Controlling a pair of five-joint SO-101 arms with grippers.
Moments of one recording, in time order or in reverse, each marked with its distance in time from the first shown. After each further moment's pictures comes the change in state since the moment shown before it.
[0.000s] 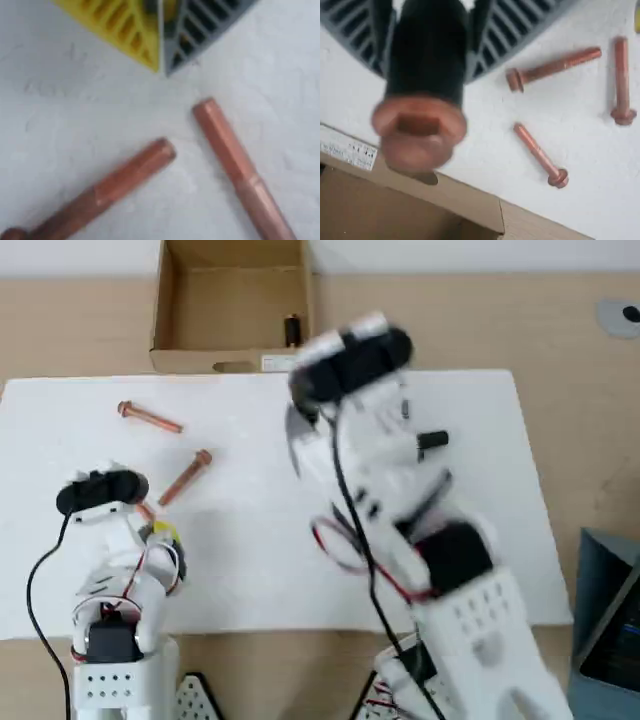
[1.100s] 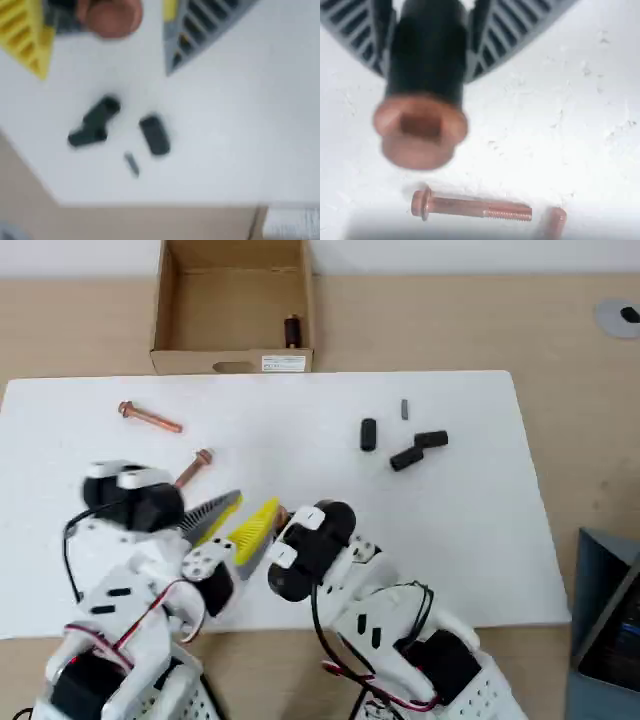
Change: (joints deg) left arm 32.7 -0.1 -29.4 0.0 8.1; right arm -13.8 -56.9 55.2 0.0 15.3
